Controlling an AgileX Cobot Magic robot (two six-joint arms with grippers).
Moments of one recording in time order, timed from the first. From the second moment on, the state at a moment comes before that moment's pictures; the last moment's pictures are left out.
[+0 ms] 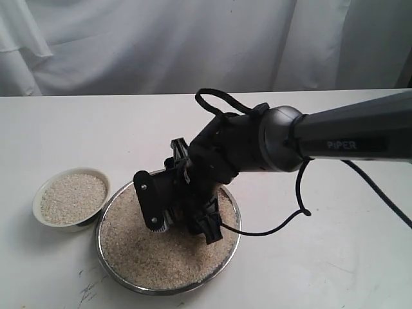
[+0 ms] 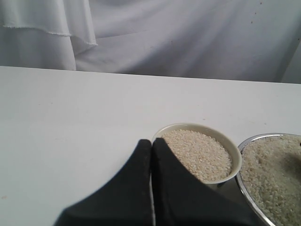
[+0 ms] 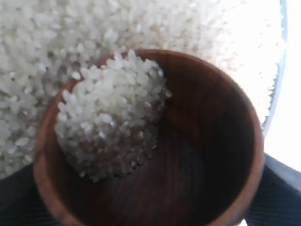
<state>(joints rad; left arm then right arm) 0.01 0.01 0.00 -0.04 0.29 0.01 0.92 2.08 -1.34 -0.21 0.49 -1.04</state>
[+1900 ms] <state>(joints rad) 0.01 0.01 0.00 -0.04 0.29 0.01 1.03 2.38 -1.97 -0.37 0.48 -1.18</state>
